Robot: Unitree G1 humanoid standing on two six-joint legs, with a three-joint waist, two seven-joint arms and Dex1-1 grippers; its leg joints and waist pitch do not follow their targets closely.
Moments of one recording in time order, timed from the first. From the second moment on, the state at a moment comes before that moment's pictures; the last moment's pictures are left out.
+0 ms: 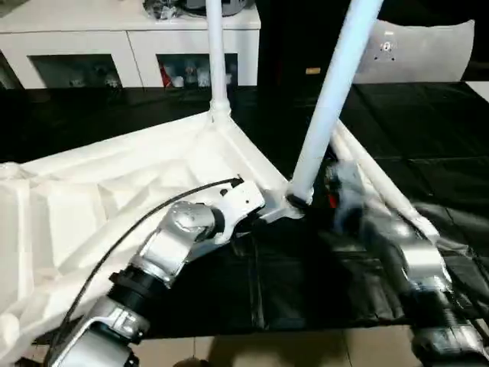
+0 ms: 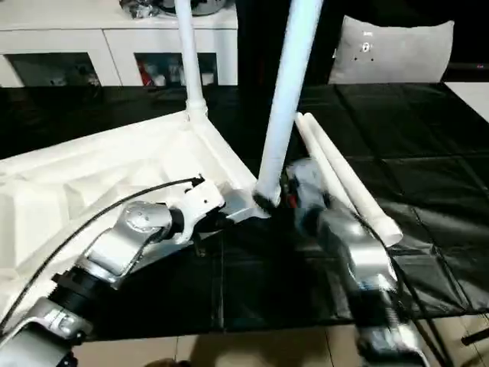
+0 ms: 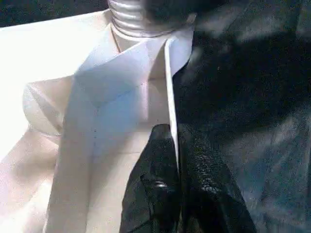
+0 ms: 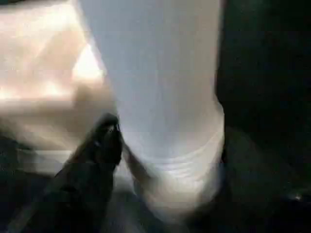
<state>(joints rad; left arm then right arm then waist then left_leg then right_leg) -0.54 0.25 -0.37 0.35 0.11 0.35 -0.80 -0.36 -0.31 0.02 0.26 0.24 0.45 0.68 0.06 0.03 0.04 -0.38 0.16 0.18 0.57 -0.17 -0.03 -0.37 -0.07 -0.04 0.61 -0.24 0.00</state>
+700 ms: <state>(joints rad) -0.56 0.39 -0.40 0.48 0.08 0.01 -1.09 -0.32 -0.52 0.10 0.19 0.26 0.24 1.08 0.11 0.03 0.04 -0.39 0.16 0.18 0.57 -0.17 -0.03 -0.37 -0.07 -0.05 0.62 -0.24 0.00</state>
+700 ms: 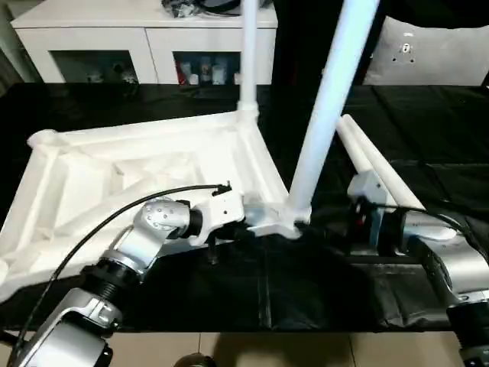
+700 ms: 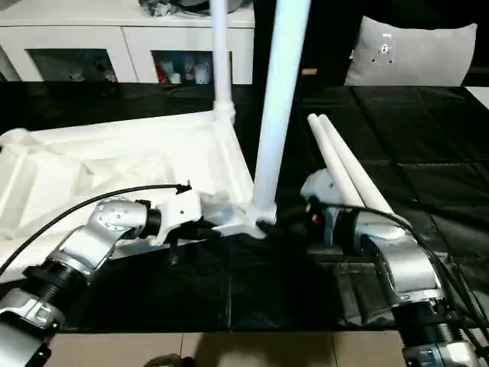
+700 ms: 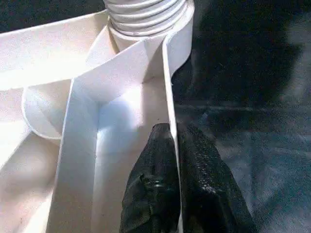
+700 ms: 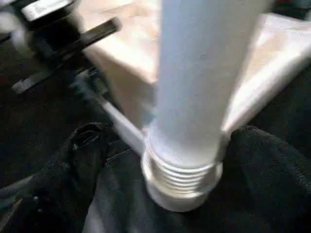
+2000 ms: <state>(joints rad) -0.54 0.22 -0.33 0.39 0.07 0.41 -0.90 -0.42 -0.28 -0.01 0.34 0.27 0.47 0.73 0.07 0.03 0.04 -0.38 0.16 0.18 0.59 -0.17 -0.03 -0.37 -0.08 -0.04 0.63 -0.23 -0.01</state>
